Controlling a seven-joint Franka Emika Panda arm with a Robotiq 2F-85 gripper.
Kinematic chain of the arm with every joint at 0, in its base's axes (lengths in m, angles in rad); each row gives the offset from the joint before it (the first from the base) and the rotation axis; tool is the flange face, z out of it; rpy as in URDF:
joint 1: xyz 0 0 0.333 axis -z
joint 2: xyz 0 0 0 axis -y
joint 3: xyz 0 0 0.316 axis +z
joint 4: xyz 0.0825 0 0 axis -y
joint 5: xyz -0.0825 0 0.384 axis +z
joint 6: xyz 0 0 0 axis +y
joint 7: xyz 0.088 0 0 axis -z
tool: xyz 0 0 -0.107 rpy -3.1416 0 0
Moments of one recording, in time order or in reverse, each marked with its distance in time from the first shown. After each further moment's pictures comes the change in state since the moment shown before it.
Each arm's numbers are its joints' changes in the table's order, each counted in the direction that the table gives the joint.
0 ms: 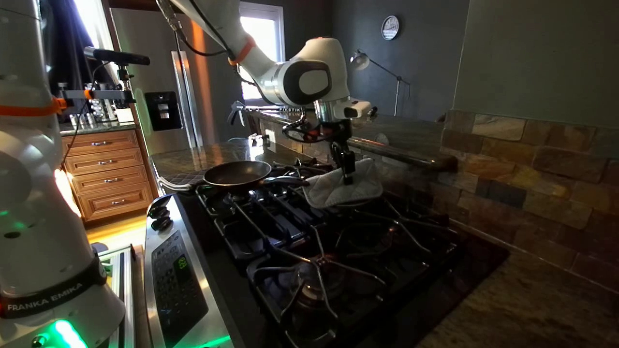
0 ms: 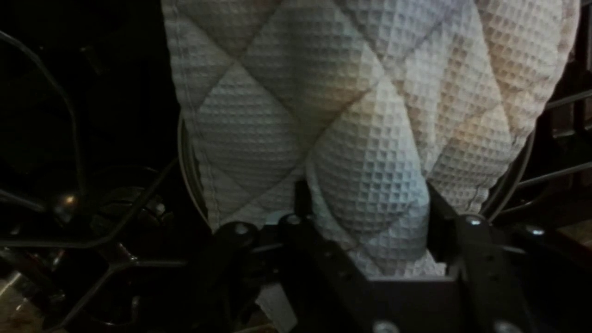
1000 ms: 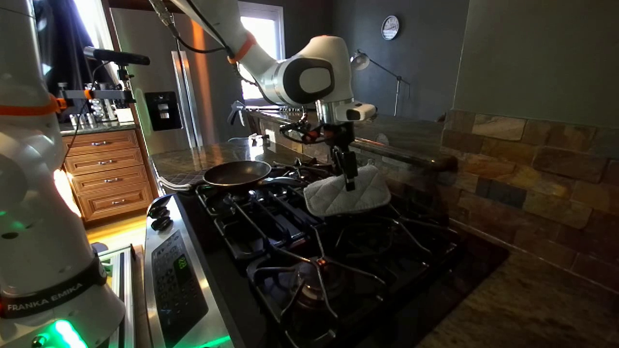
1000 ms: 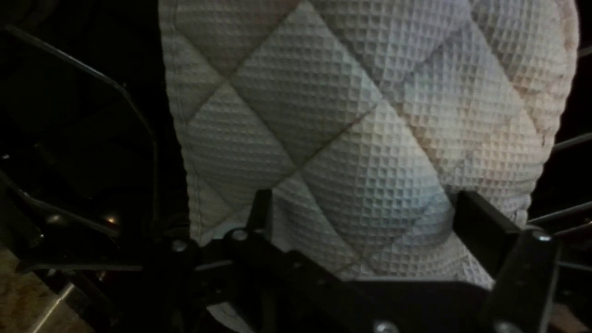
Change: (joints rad) arm 0.031 0.028 -0.018 -0.025 -0.018 0.064 0.001
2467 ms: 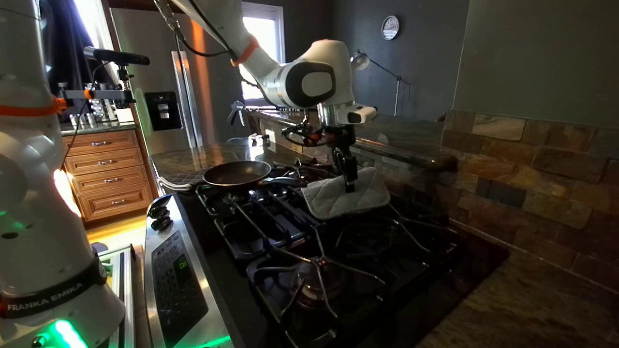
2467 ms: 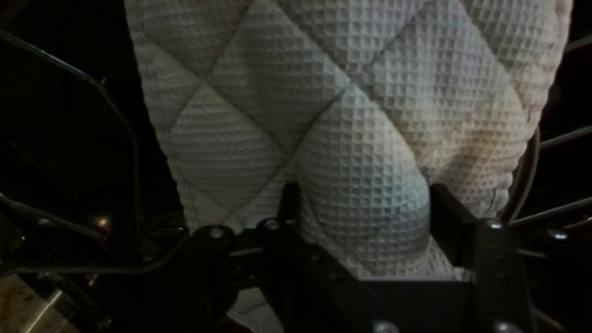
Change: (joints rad) arm 0.000 -0.029 0.007 0.017 0.011 -0.023 0.006
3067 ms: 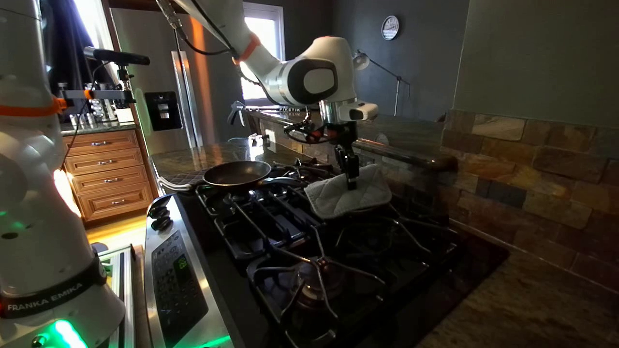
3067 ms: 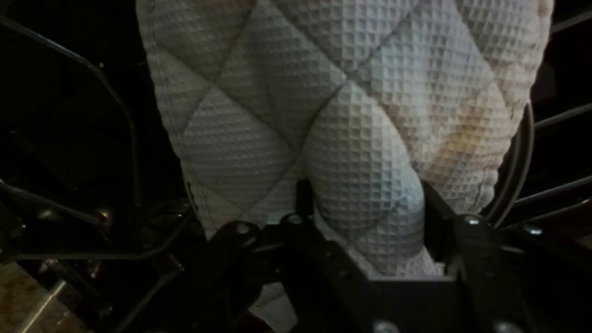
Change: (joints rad) arm 0.000 -0.003 -0.001 0.020 0.001 0.006 0.007
